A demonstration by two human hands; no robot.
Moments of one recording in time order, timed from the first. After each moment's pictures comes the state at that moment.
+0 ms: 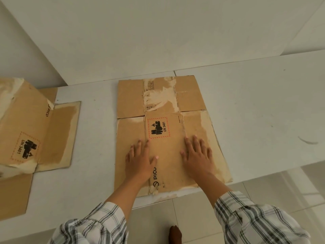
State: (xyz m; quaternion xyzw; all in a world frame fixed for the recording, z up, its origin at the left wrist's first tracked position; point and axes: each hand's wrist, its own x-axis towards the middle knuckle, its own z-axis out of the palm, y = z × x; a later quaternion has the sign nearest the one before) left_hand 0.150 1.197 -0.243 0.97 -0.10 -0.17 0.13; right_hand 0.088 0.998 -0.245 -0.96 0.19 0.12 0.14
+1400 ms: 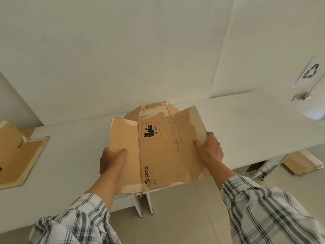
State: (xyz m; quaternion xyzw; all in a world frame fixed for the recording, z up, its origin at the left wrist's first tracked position) left_hand 0.034 0.980 -0.063 0.87 0.22 -0.03 0.44; right_hand -0.050 0.684 -0.058 -0.86 0.37 -0.13 0.32
